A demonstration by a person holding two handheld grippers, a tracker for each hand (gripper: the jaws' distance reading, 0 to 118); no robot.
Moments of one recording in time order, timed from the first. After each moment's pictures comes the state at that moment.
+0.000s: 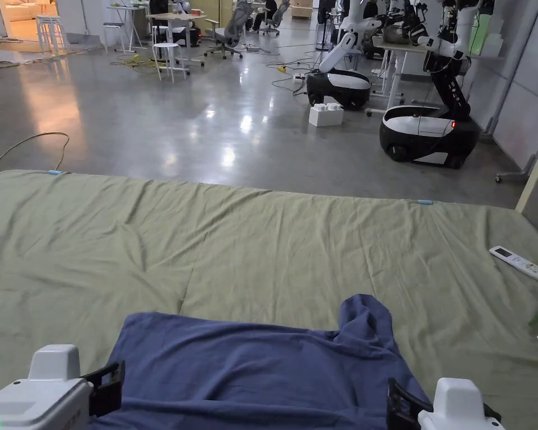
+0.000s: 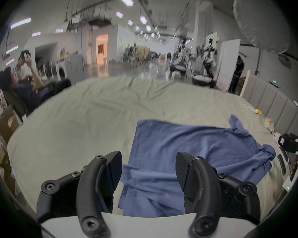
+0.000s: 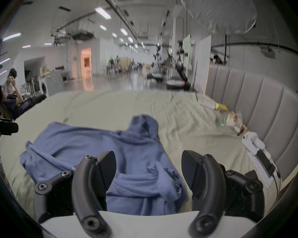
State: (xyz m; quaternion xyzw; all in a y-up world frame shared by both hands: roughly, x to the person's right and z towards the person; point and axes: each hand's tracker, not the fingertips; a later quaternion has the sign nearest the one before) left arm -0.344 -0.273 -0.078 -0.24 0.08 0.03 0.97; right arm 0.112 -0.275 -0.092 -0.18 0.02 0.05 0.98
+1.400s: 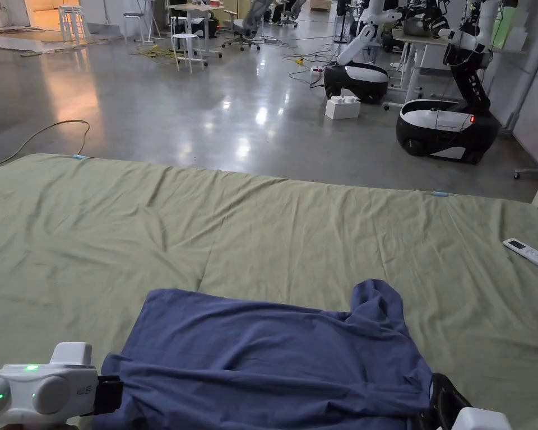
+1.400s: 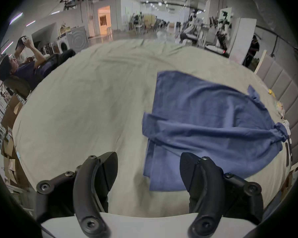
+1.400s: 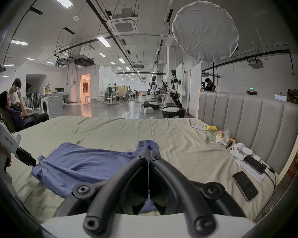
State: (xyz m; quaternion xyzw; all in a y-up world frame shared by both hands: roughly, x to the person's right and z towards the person) left arm -0.397 -0.341 -0.106 -0.47 0.11 0.05 0.88; right arm 0.087 -0.257 -0.002 -0.08 -0.01 0.04 1.00
